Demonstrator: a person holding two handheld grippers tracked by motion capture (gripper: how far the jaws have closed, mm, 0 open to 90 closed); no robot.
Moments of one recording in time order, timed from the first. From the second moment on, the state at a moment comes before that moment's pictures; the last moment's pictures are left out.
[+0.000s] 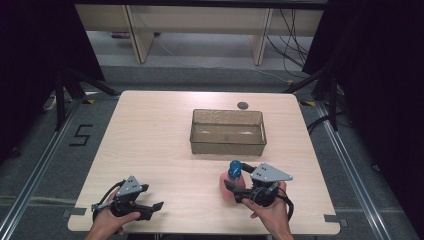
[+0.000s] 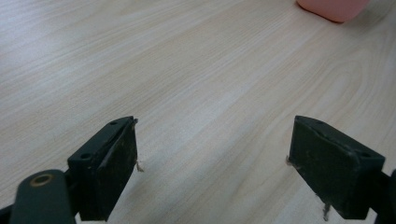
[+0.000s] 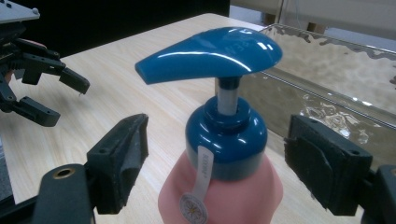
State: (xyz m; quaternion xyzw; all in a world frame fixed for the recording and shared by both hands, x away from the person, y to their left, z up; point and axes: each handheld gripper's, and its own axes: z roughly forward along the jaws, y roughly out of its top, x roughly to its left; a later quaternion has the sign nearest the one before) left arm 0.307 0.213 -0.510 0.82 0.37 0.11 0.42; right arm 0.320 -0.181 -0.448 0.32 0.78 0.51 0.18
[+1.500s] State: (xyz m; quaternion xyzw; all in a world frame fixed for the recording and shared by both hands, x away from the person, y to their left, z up) left arm 0.306 0.211 -0.510 0.82 0.36 0.11 0.43; right arm 0.327 -0.171 -0.448 0.33 0.77 0.50 0.21
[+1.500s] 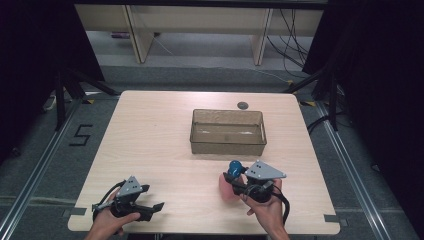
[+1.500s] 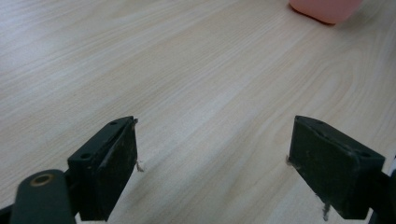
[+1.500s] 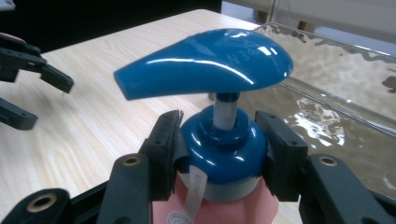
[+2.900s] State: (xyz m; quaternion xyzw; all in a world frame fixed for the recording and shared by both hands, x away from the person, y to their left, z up) left arm 0.307 0.213 -0.509 0.83 0.36 0.11 0.42; right arm 0.370 -0.189 -0.372 0.33 0.77 0.50 0.23
